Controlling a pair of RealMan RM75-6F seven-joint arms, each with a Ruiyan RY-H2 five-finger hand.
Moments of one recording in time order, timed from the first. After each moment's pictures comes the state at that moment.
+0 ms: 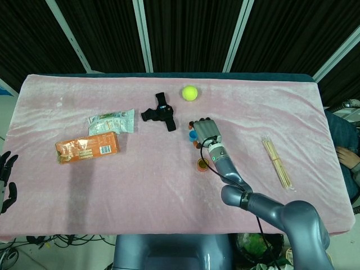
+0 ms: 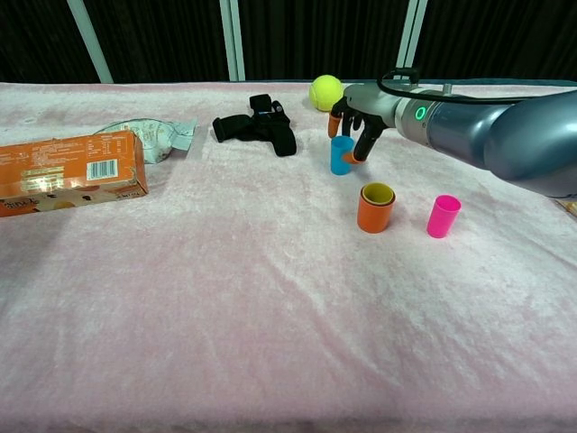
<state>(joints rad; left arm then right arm) -0.06 -1.05 -0.04 -1.67 1.46 1.50 0.18 1.08 -1.84 0.30 -0.87 -0.81 0.68 -0.35</state>
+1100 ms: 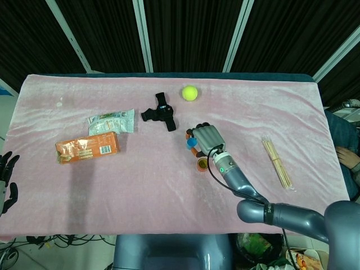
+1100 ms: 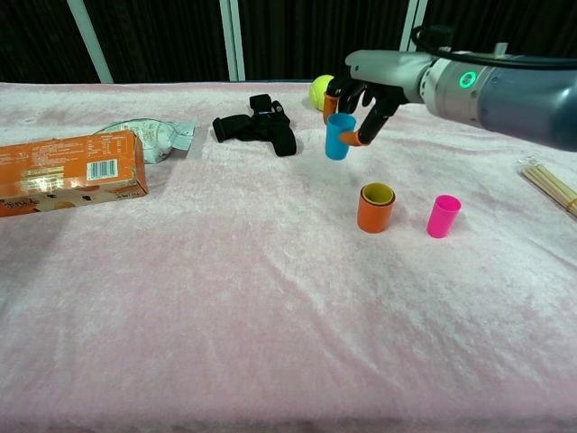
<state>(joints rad) -0.06 -1.05 -0.04 -1.67 1.47 1.50 0.18 0.97 -1.53 0.29 -1.46 -0.84 0.84 -0.42</state>
